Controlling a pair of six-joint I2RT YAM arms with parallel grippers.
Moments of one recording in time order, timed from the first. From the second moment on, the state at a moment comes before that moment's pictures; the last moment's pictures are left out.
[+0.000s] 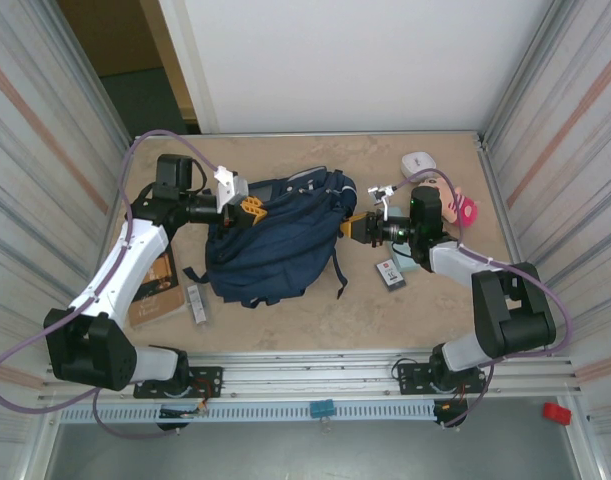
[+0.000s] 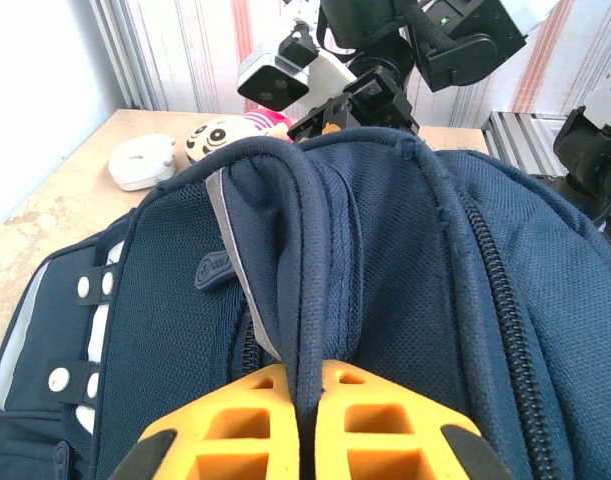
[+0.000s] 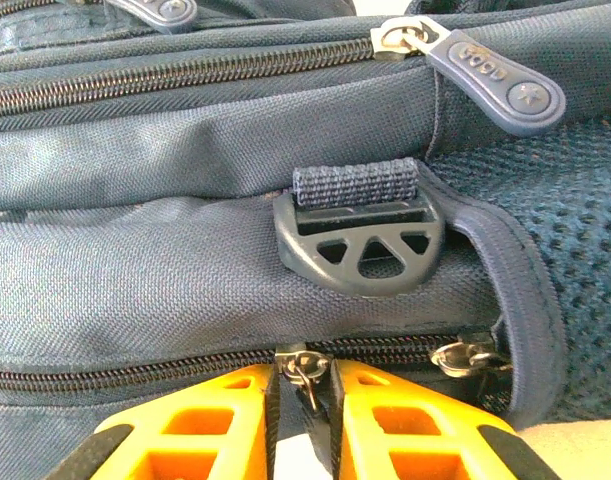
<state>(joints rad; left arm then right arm) -0.20 1.33 1.17 -0.57 1.08 0.73 0.22 1.48 0.69 0.44 -1.10 0.37</state>
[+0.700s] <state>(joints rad) -0.20 1.28 1.10 -0.42 1.01 0.64 0.24 1.40 0.71 0.31 -1.06 0.33</state>
